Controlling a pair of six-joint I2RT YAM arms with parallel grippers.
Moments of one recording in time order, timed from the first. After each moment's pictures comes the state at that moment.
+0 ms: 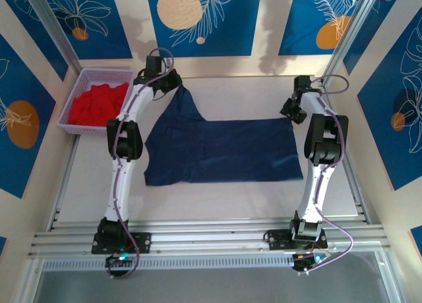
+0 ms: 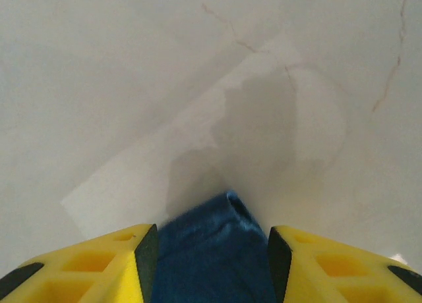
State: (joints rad) left arm -0.17 2.62 2.50 -0.55 0.41 -0.59; right arm -0.11 2.23 1.78 -0.75 0.03 0.54
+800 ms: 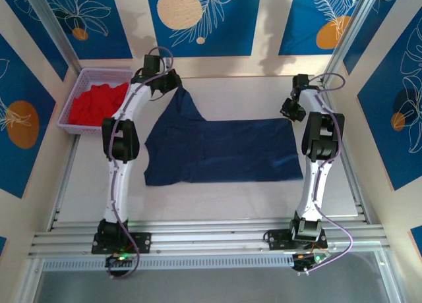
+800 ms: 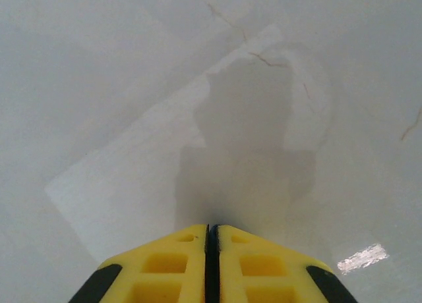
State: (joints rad) left arm -0.18 2.49 2.34 -0.54 0.42 -0.57; right arm -0.11 2.32 1.90 -0.84 0.03 0.50
